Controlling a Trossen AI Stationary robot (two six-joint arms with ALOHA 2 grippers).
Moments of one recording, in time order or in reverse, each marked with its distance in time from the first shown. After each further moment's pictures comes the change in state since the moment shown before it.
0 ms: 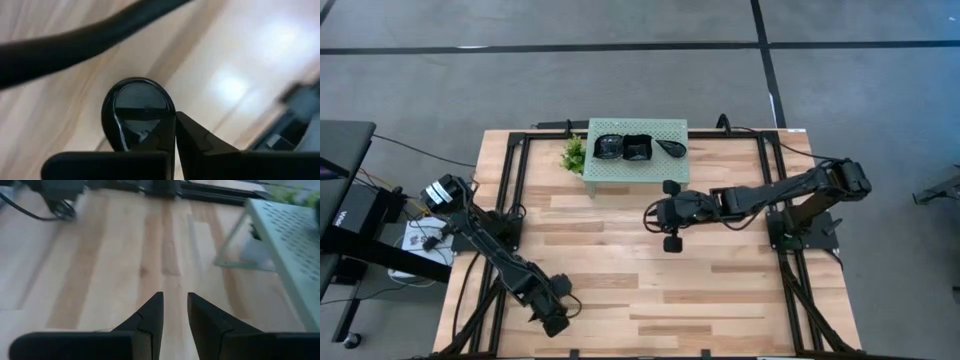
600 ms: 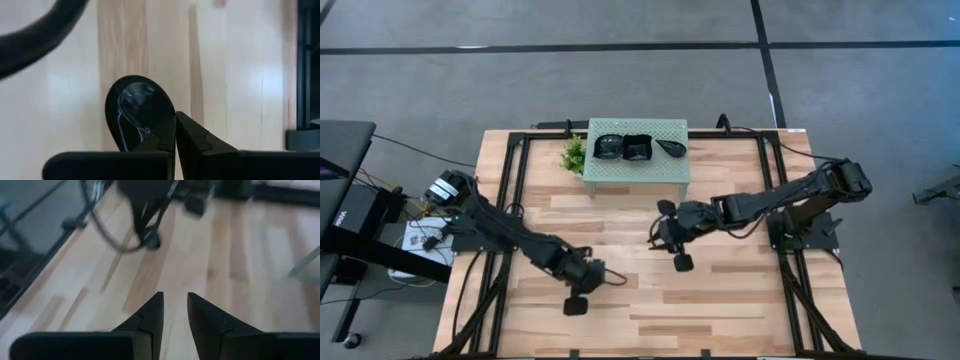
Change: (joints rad) left arm 0.302 -0.003 0.138 0.008 -0.113 0.939; right arm 0.069 0.000 0.001 0.005 -0.238 0.012
